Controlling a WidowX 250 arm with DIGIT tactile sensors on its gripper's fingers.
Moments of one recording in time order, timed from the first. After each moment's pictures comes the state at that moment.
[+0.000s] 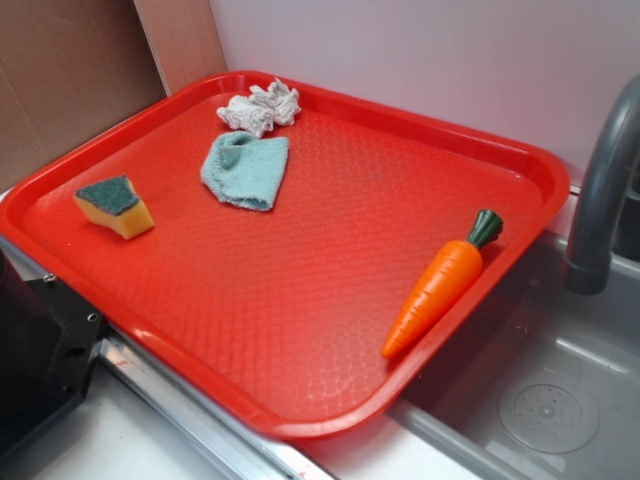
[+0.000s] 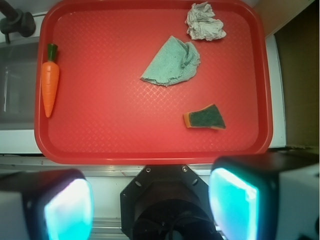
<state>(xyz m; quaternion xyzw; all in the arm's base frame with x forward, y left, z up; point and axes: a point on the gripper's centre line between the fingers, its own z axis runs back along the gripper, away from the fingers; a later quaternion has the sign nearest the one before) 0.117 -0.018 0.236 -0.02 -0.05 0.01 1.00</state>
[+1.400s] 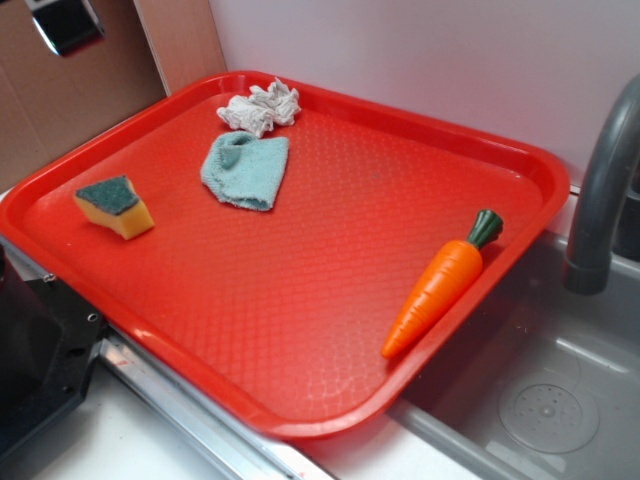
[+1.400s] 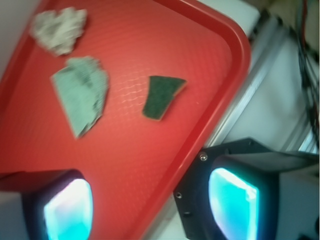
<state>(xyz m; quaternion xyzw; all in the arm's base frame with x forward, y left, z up) 0.129 0.051 0.156 -0.09 -0.01 0.55 0.83</state>
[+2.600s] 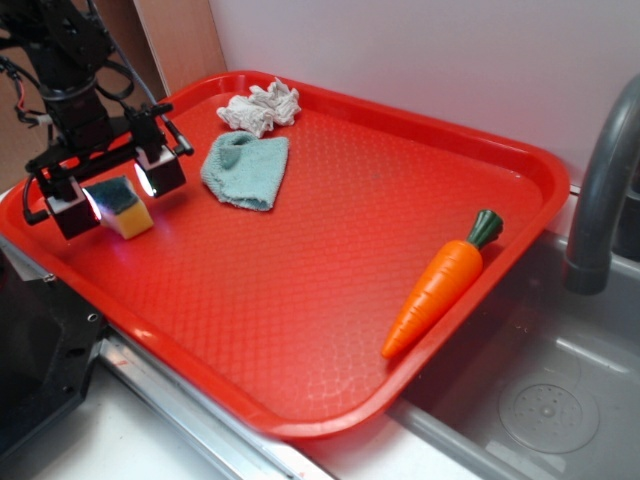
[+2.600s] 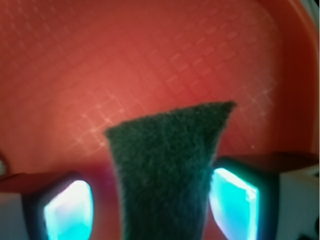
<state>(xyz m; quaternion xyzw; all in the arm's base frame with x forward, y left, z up) 0.157 0.074 0.024 0.01 -0.04 0.64 0.77</state>
